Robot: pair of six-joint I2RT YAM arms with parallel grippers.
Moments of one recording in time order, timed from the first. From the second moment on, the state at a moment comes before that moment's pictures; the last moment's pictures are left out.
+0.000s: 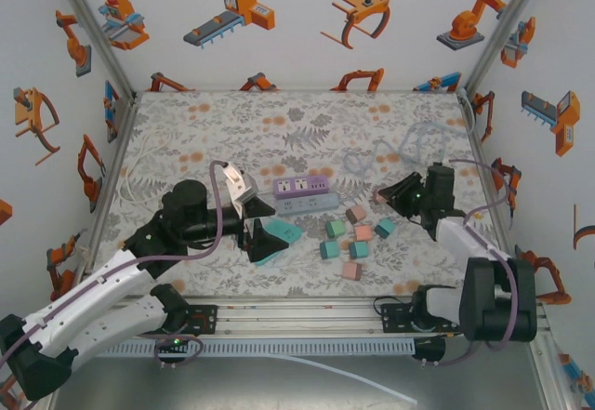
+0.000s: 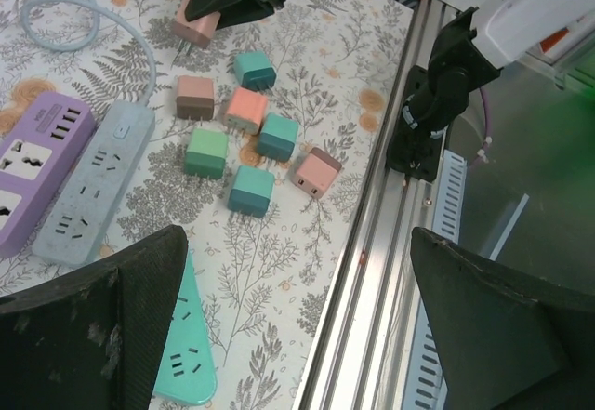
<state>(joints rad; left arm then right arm) -0.83 0.78 0.69 -0.17 0.51 -0.13 -0.02 1.32 0.49 0.11 -0.36 0.87</state>
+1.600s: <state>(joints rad) -0.30 1.18 0.39 0.29 -0.51 -0.01 -0.02 1.52 0.58 0.35 0.16 0.10</state>
